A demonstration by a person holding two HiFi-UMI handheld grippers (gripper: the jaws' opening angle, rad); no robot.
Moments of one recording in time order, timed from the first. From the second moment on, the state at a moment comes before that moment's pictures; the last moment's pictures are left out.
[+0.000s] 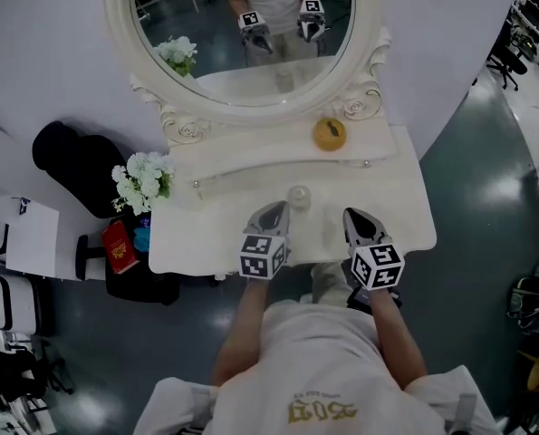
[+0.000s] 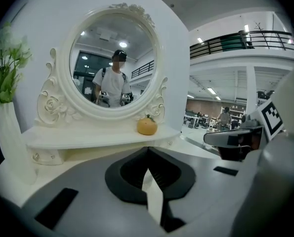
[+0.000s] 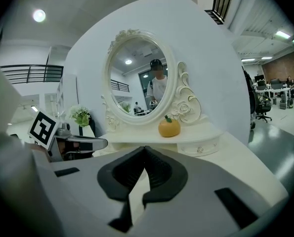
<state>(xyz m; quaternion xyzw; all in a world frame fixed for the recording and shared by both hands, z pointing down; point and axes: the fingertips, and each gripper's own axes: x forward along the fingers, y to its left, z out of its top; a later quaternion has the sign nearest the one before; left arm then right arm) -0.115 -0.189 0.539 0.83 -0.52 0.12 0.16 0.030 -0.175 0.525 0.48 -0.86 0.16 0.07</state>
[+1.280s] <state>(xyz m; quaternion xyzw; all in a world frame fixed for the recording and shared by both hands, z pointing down) -0.111 -0.190 0.551 0.83 -0.52 0.14 0.16 0.039 -0.173 0.523 0.48 -0.86 0.15 0.06</state>
